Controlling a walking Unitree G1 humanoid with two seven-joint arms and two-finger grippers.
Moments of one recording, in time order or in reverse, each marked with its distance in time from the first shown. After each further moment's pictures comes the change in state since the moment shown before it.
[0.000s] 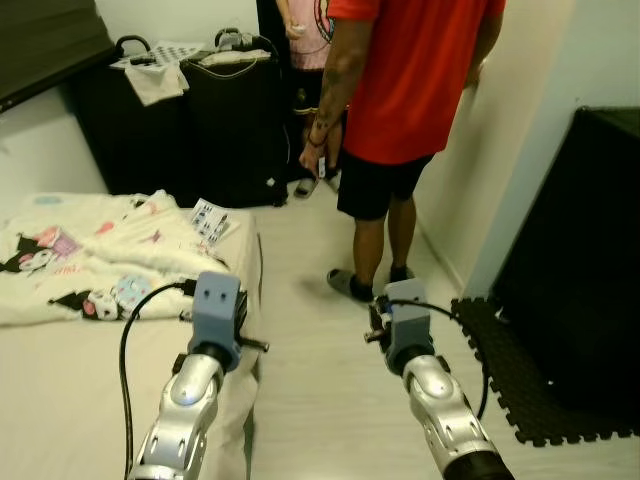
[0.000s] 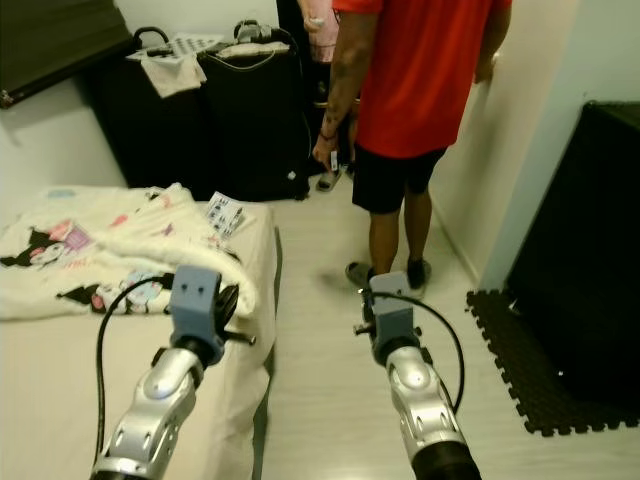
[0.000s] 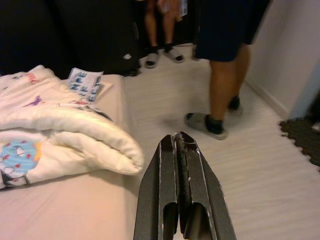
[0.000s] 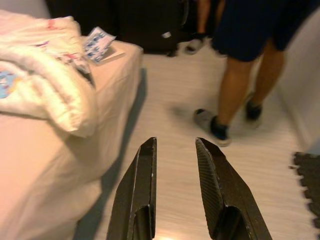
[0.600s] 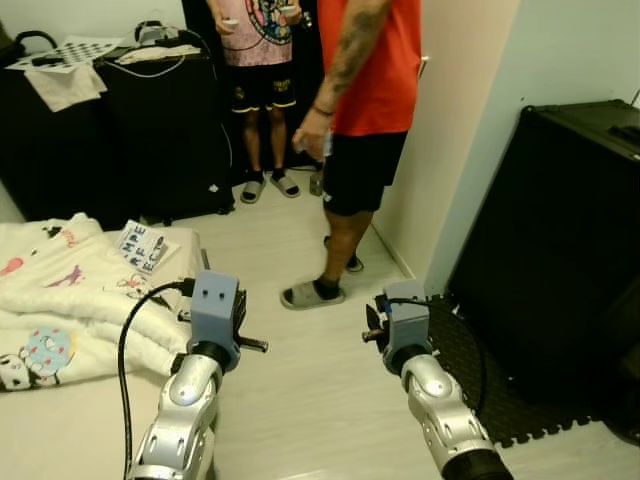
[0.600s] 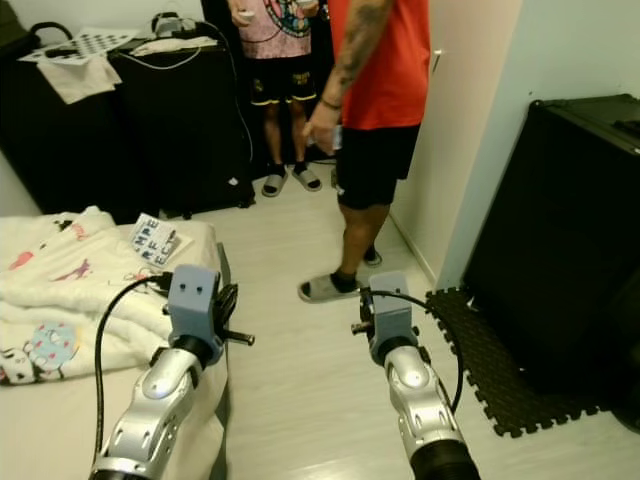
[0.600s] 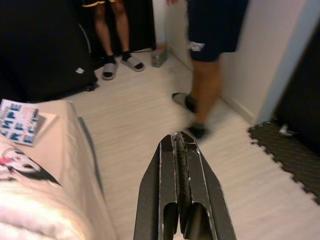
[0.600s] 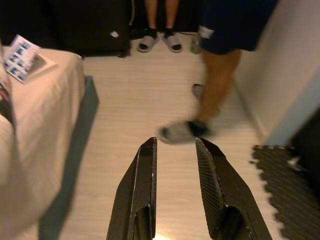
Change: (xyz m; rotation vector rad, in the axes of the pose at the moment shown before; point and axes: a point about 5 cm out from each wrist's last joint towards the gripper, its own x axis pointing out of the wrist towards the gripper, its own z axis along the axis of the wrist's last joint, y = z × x) left arm 0.000 -0.002 0.000 0.006 -0.001 -0.014; right arm 0.000 -0.004 0.000 0.007 0.006 -0.010
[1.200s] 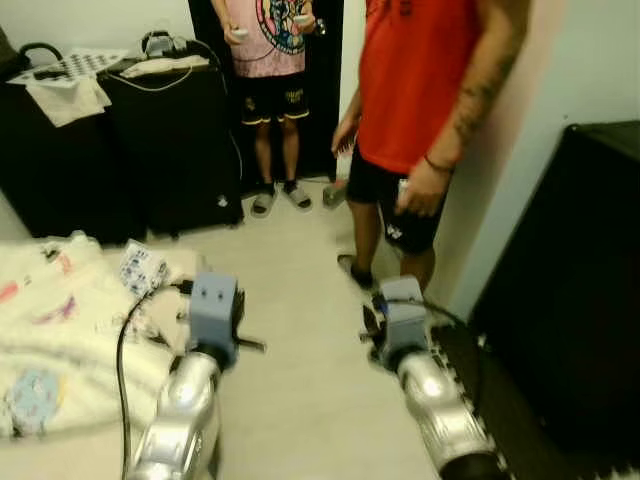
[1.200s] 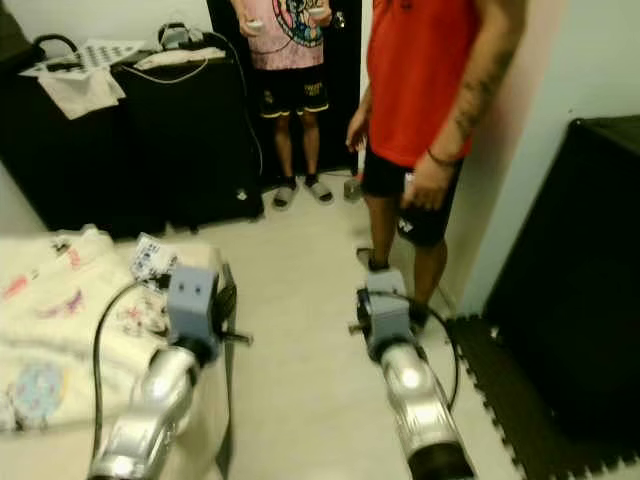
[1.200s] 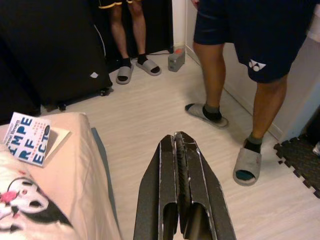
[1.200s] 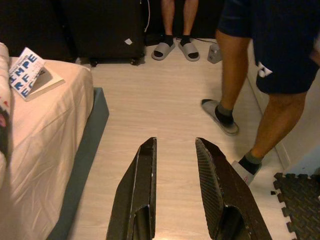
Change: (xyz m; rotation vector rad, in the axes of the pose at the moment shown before) left arm -0.001 0.001 0.000 -0.002 0.003 0.014; right arm 0.000 0.004 0.000 -0.009 0.000 0.022
